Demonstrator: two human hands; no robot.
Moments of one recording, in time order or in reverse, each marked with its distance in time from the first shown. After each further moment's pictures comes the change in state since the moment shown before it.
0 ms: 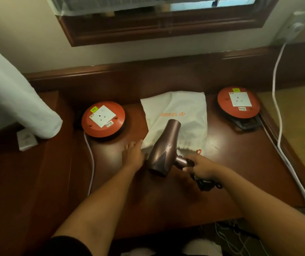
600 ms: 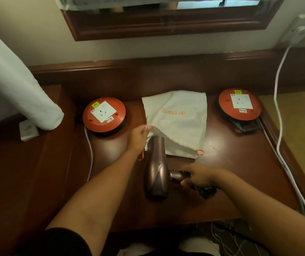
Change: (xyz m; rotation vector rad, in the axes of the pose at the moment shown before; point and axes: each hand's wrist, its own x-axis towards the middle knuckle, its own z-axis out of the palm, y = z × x) left_hand 0.011 0.041 -0.027 -0.786 0.208 0.091; right_hand -0.014 0.004 0.002 -0.203 -0.257 -0.070
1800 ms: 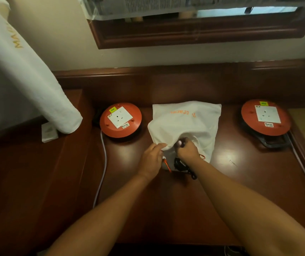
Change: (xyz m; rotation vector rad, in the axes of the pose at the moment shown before) left_hand -0.044 0.004 -0.010 0.436 0.026 0.231; right_hand 0.125 -0.053 -0.030 0.529 0.714 0.056
